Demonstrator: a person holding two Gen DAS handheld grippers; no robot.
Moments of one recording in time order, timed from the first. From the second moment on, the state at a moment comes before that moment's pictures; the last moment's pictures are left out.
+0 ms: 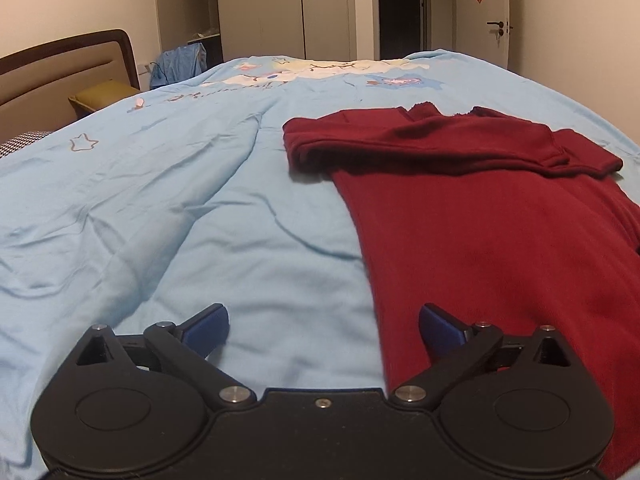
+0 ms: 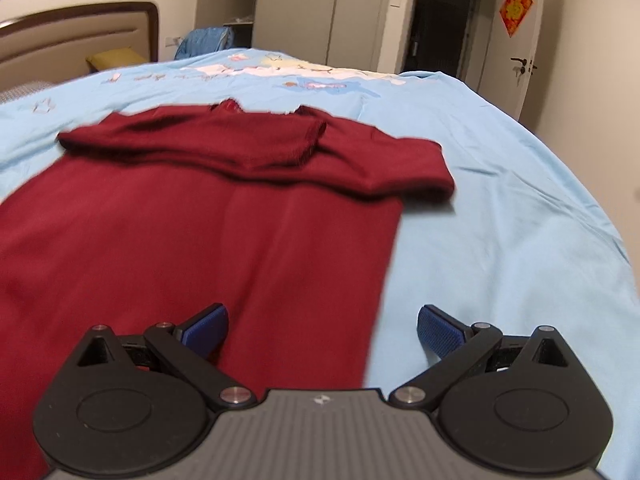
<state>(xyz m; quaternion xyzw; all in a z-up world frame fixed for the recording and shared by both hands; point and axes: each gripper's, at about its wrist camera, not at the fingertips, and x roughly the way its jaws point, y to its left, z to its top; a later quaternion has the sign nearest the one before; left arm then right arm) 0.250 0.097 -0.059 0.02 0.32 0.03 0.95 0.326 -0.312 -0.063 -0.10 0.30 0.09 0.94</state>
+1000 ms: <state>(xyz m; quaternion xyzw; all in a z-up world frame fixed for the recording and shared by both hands) 0.178 0.049 -0.045 0.02 0.30 -0.04 0.95 0.152 -0.256 -0.113 -0.48 0.12 0.11 0.86</state>
